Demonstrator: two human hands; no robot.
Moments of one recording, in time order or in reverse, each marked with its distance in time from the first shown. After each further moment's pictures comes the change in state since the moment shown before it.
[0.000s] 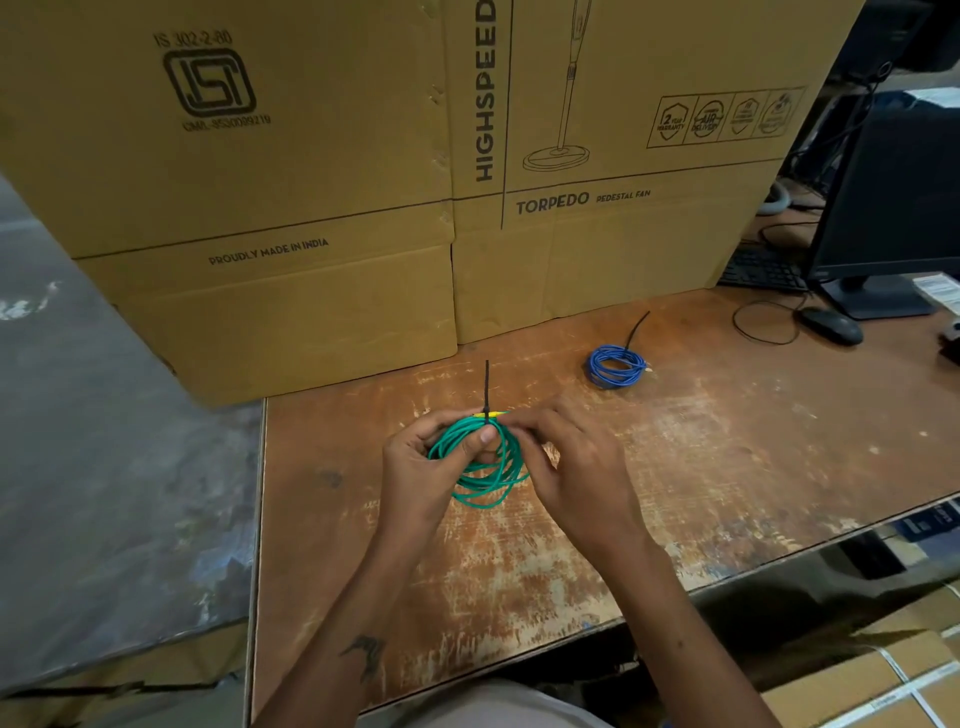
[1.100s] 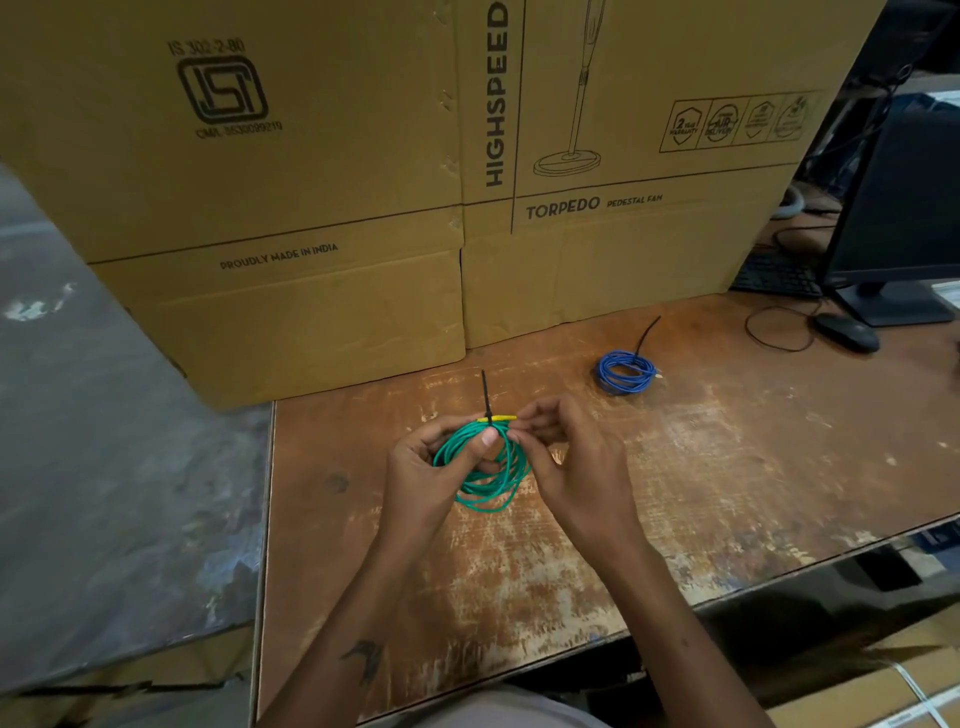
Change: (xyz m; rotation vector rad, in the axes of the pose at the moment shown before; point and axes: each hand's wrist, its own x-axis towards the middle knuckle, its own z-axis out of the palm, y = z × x) left_hand 0.006 -0.002 -0.003 0.001 -0.002 -0.011; right_hand 0.007 -0.001 0.012 0.220 0.029 0.224
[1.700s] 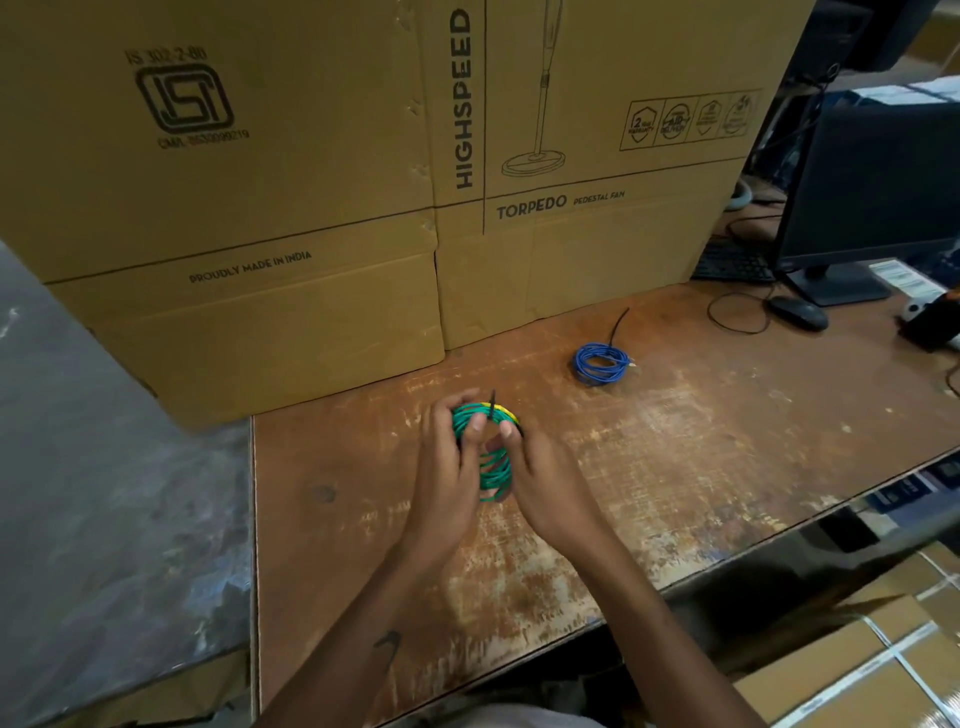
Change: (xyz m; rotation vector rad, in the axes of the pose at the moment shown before) left_hand 0.004 -0.018 0.013 0.422 -0.067 0.241; right_hand -0.012 0.005 0.028 -0.018 -0.192 0.340
